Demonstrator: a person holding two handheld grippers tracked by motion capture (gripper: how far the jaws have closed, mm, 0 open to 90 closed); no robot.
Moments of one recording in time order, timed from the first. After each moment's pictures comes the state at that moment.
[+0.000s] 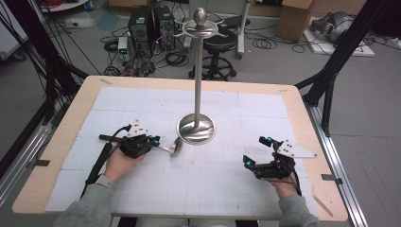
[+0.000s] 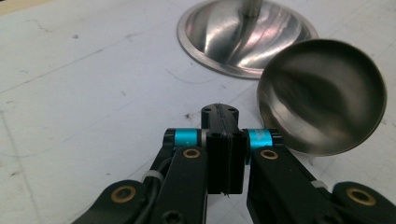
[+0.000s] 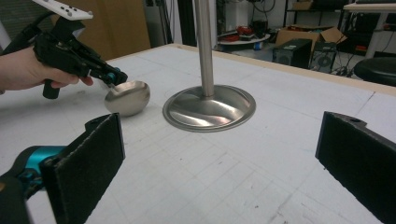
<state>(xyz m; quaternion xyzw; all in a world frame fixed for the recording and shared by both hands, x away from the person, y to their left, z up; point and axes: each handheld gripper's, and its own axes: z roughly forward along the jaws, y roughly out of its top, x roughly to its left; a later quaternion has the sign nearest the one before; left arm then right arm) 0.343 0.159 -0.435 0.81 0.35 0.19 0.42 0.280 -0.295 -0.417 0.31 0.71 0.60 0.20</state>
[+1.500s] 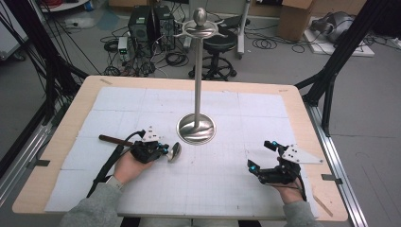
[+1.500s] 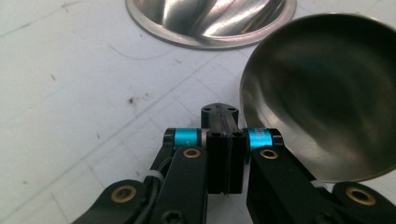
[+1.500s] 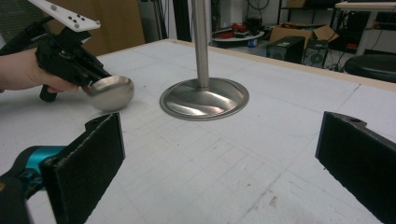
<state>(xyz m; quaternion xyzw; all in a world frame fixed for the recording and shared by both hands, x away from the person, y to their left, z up) 0.336 0.139 -0.447 0.84 0.34 0.14 0.40 0.267 -0.306 -0.419 0.32 0.71 0.59 0.21</state>
